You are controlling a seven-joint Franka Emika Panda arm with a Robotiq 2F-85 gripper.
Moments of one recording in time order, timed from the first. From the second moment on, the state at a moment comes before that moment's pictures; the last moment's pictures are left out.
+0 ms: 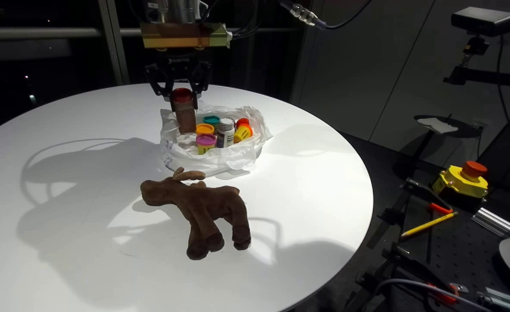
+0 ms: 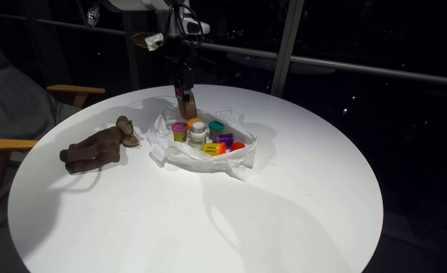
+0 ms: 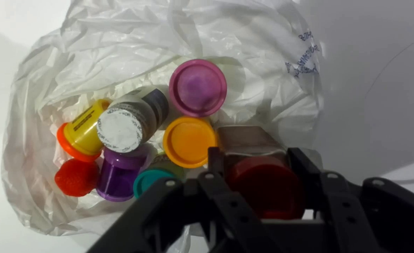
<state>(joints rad) 0.29 0.79 -0.06 -1.35 -0.08 2.13 0.77</state>
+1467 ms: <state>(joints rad) 0.29 0.84 -0.05 -1.37 -0.08 2.29 0.65</state>
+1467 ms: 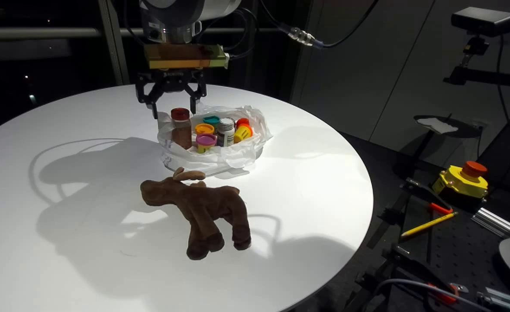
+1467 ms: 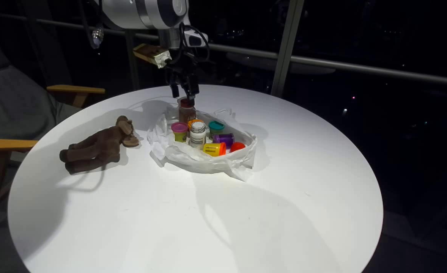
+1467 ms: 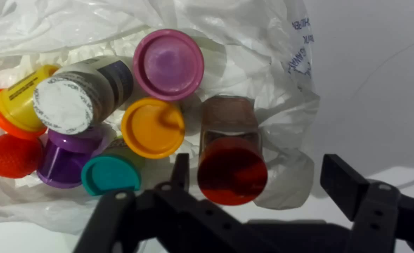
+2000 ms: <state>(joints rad) 0.44 0.59 -0.05 -1.63 -0.16 2.30 0.77</state>
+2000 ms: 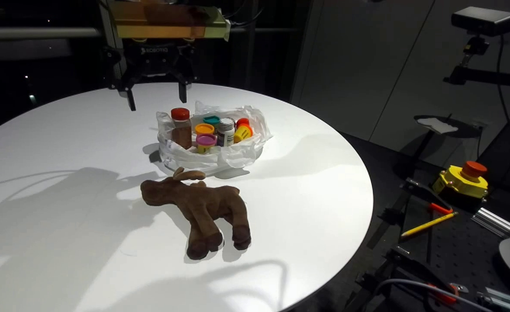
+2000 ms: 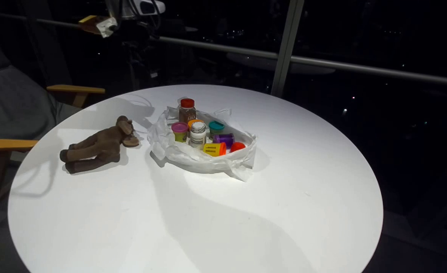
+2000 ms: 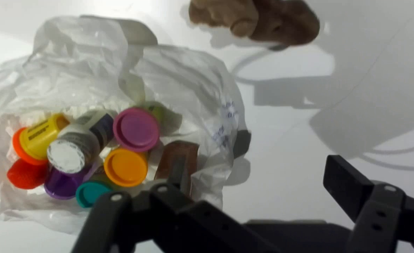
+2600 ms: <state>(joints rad) 0.48 0.48 0.02 -2.02 -0.23 2.35 0.82</state>
